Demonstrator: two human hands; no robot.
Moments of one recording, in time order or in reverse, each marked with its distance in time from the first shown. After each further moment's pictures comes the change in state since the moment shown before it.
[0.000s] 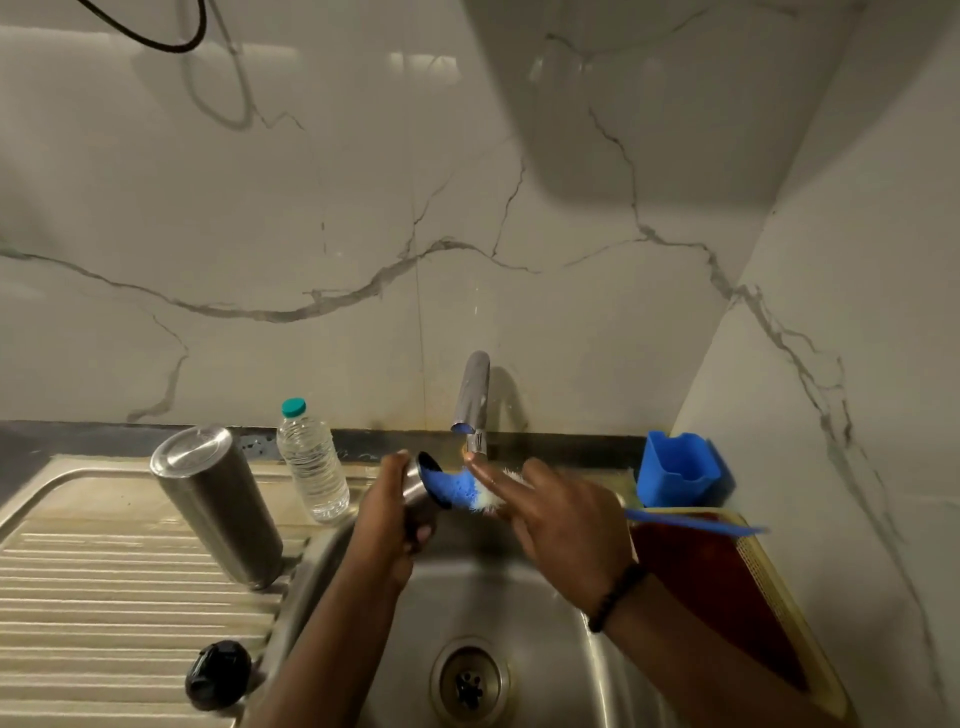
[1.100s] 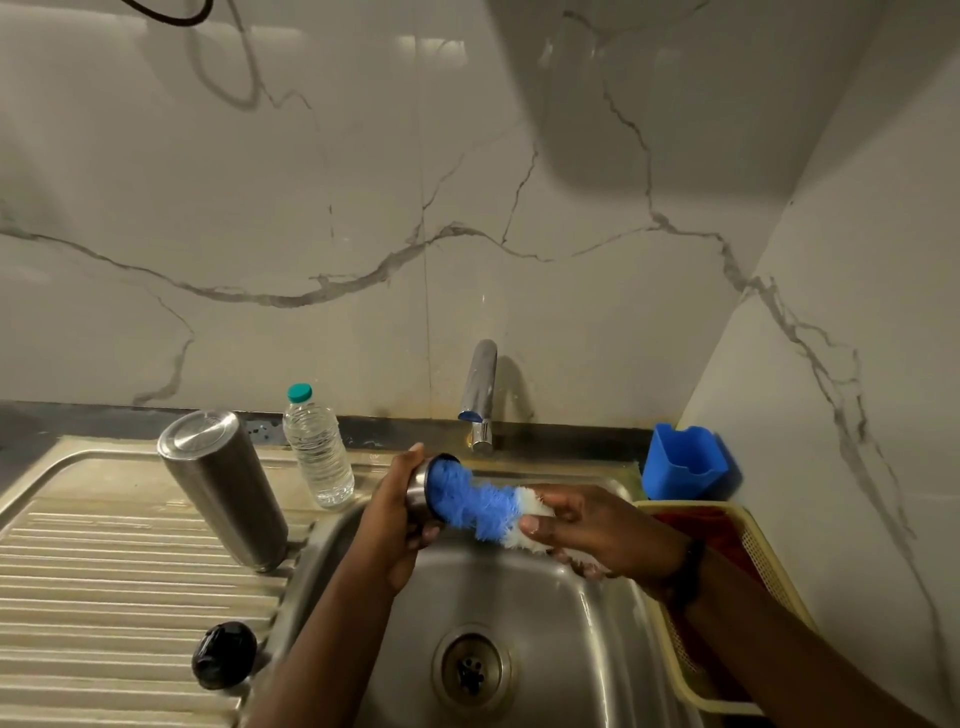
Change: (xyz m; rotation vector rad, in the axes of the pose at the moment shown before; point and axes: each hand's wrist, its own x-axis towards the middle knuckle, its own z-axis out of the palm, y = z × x) left_hand -0.006 -0.008 -0.008 -0.002 -0.137 0.022; right_hand -0.009 0.040 -0.015 1.282 -0.735 0.440
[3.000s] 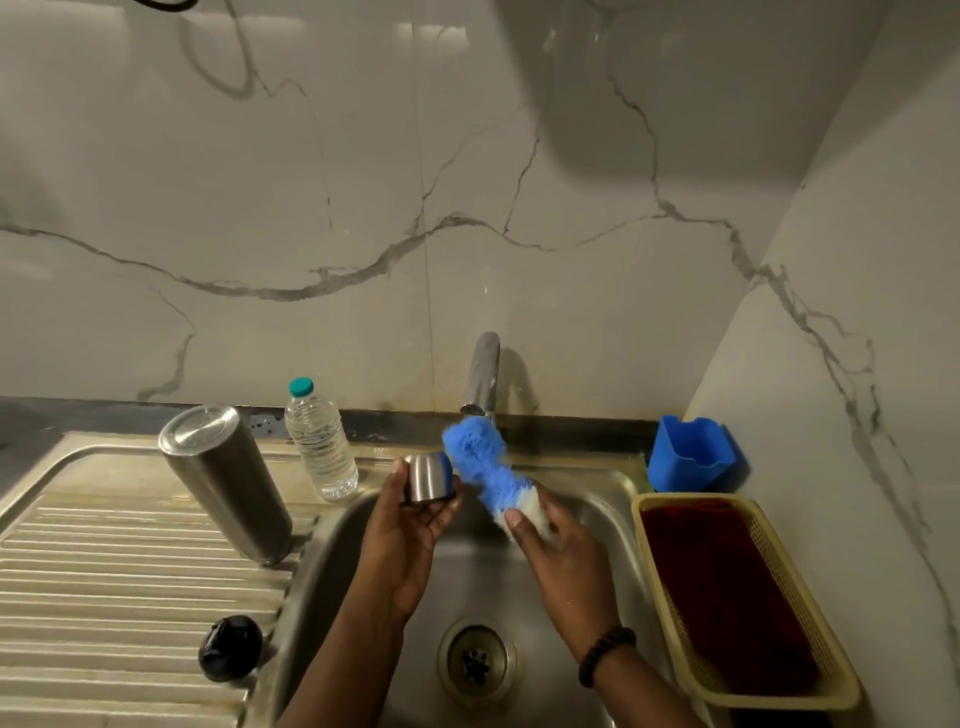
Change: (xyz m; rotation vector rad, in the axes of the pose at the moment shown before) left_hand 0.012 -0.046 -0.017 -0.442 0.009 0.038; right_hand 0.019 0.040 0.082 -0.070 0.729 0.004
